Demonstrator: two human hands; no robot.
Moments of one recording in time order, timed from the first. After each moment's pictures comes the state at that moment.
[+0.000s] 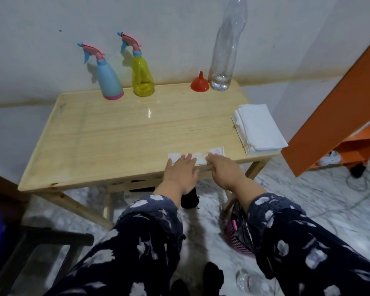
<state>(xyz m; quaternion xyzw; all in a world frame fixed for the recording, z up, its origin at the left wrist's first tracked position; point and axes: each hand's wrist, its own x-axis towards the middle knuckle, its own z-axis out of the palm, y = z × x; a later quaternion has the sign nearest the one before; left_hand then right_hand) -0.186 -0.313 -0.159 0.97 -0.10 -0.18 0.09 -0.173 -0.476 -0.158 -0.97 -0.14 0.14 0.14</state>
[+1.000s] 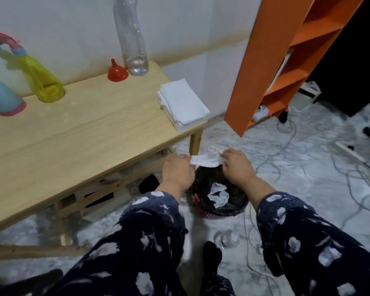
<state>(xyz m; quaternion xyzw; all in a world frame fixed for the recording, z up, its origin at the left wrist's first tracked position) -0.224 -0.461 -0.174 0.95 -0.24 -0.16 0.10 -0.280 -0.642 -0.183 -0.98 0.13 0.04 0.17</state>
